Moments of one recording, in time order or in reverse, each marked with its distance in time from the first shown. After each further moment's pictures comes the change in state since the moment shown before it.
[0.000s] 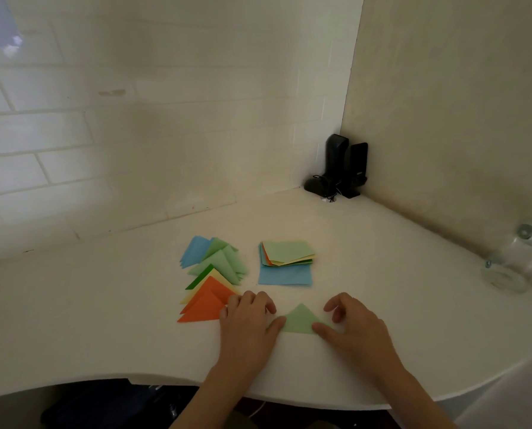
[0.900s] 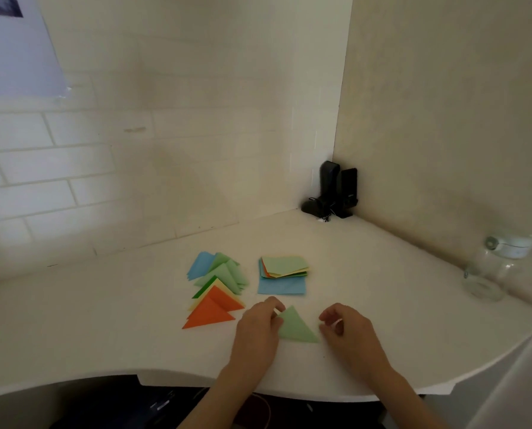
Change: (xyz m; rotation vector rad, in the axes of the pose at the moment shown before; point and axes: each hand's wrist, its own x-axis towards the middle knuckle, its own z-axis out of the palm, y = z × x) left_hand -0.010 0.027 -0.019 -0.319 -0.010 0.024; right_hand -0.006 0.013 -0.001 0.141 0.109 -0.123
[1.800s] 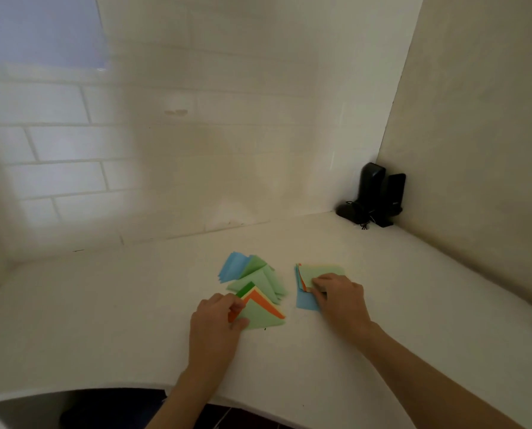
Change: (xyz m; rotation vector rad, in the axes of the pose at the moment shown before) left_hand 0.019 -0.112 -0.066 0.049 0.276 -0.122; right_hand 0.119 -0.042 0.076 -0.438 -0.004 -0.187
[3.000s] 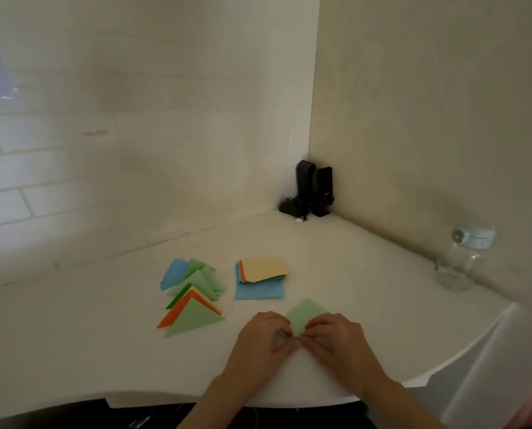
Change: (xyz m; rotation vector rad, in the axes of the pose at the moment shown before) left_hand -0.052 0.113 0.089 -0.149 -0.389 0.422; right_hand -0.143 0.071 -0.049 0.203 0.166 -0.050
